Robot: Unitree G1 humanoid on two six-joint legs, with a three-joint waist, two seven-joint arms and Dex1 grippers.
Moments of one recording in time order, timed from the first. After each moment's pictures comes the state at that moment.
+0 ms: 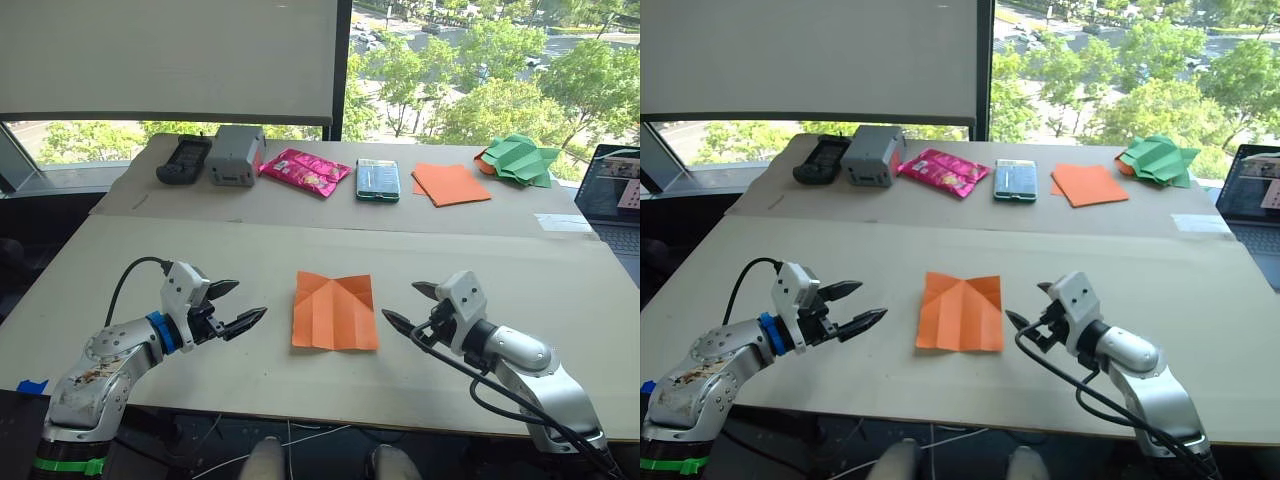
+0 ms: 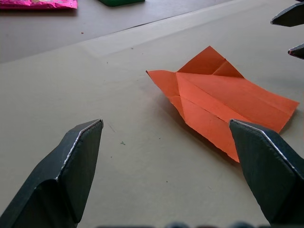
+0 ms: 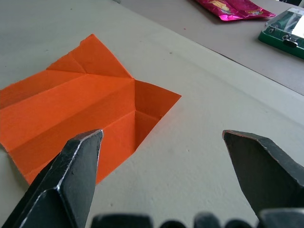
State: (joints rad) left arm -0.06 0.65 0.15 -0.31 -0.51 0.53 -0.77; right arm -0.06 -0.53 -0.02 -0.39 0.26 0.46 0.60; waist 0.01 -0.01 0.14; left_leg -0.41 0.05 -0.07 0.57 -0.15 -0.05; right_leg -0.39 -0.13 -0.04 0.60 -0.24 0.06
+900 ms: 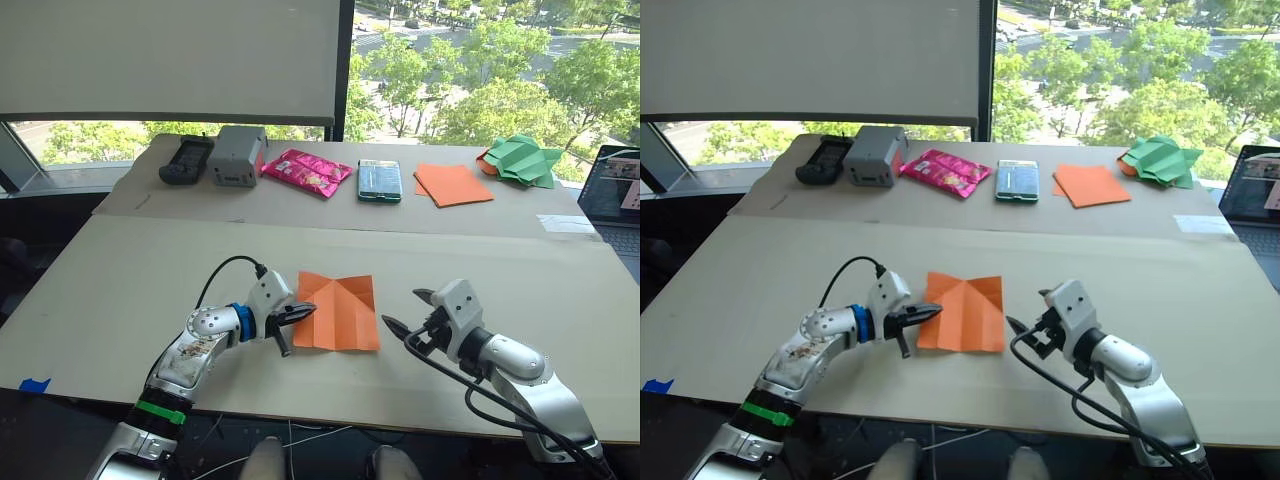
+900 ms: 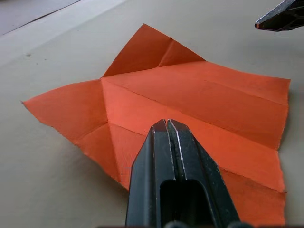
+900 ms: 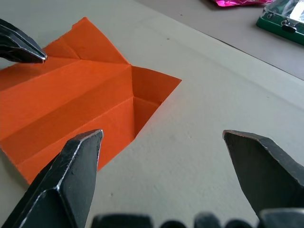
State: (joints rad) left arm -0.34 0.44 -0.25 0.07 -0.20 0.26 -0.85; right arm -0.02 -0.52 0.01 -0.41 0.22 0.47 0.54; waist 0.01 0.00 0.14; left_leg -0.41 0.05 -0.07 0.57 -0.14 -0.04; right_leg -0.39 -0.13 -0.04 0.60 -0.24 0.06
